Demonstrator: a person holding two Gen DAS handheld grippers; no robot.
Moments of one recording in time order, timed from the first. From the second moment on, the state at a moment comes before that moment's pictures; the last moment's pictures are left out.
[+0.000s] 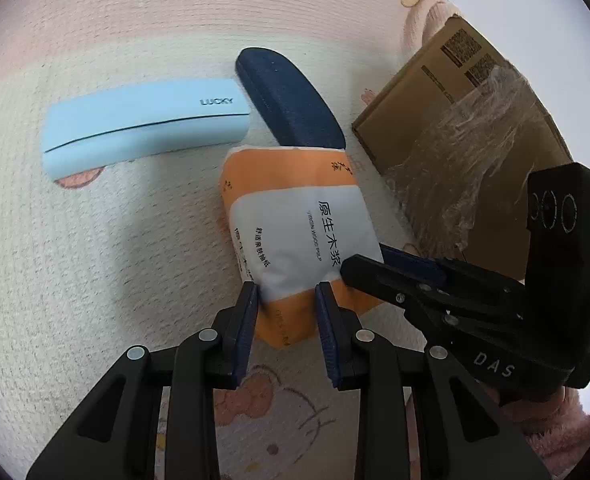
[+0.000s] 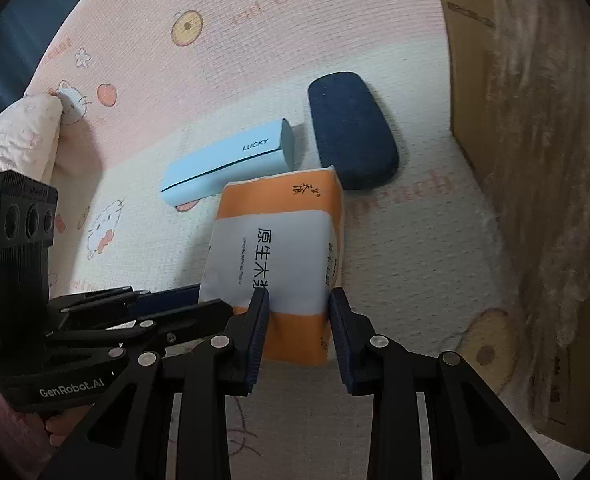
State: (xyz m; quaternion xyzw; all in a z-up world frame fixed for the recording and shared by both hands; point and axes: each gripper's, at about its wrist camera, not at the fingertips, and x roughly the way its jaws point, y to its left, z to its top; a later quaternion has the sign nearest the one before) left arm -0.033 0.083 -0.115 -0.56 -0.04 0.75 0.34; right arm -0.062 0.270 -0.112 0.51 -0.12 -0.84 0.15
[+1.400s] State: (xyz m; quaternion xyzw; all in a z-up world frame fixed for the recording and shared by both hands) left arm -0.043 0.076 -0.123 -0.58 -0.05 0.75 0.30; right arm -0.037 0.235 -0.103 0.49 0.05 -0.86 0.13
